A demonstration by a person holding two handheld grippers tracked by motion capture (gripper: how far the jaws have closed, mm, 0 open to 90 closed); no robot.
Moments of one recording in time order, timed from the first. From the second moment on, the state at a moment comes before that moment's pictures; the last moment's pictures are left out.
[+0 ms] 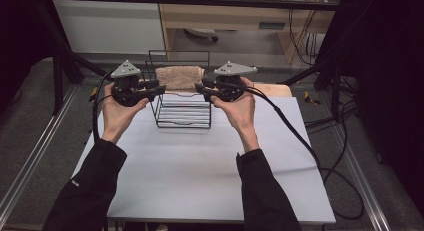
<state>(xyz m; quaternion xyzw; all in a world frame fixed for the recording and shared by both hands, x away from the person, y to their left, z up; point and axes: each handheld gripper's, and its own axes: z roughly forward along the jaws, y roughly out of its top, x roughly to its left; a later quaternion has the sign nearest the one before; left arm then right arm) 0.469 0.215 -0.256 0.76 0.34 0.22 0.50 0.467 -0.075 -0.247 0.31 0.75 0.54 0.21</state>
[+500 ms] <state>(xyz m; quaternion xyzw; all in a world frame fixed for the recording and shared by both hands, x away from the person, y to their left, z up) 0.448 0.240 -0.279 0.77 0.36 0.21 0.48 0.448 -0.115 -0.248 0.33 0.76 0.52 0.21</state>
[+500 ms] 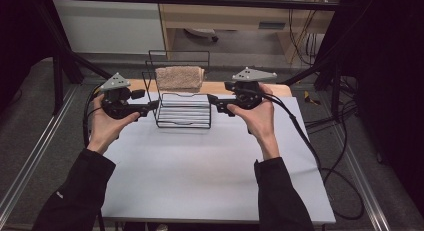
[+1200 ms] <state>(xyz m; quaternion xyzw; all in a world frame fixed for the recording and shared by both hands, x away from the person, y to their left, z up) 0.411 0.261 -0.323 0.78 0.38 0.22 0.46 0.424 -0.177 -0.286 0.36 0.75 0.52 0.20</state>
